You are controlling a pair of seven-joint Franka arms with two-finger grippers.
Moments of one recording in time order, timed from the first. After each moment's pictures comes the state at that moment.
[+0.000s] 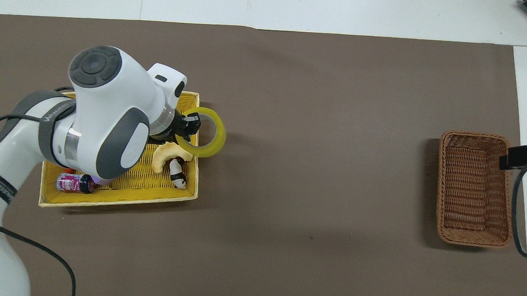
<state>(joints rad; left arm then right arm) -0.29 0.25 -0.15 -1.75 -0.10 1.97 -0.72 -0.09 -0.09 0.05 -1.53 0.01 1.45 0.07</state>
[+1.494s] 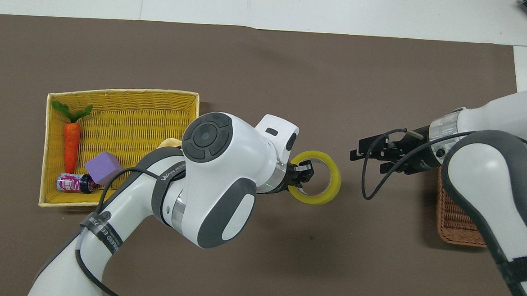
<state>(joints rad) -0.55 0.25 -0.21 -1.75 -0.45 2.15 -0.77 0.03 0.06 0.06 -1.94 0.55 1.85 0.09</state>
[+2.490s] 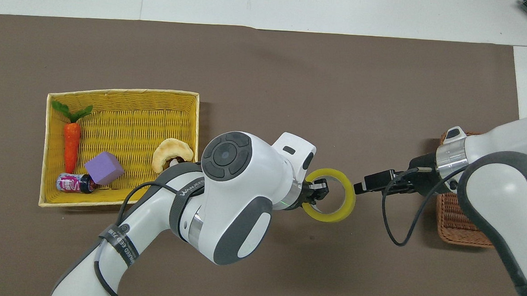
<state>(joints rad) -0.61 0.25 -0.21 -1.77 -0.49 2.17 -0.75 -0.01 -0.05 0.05 -2.08 0.64 1.75 -0.21</state>
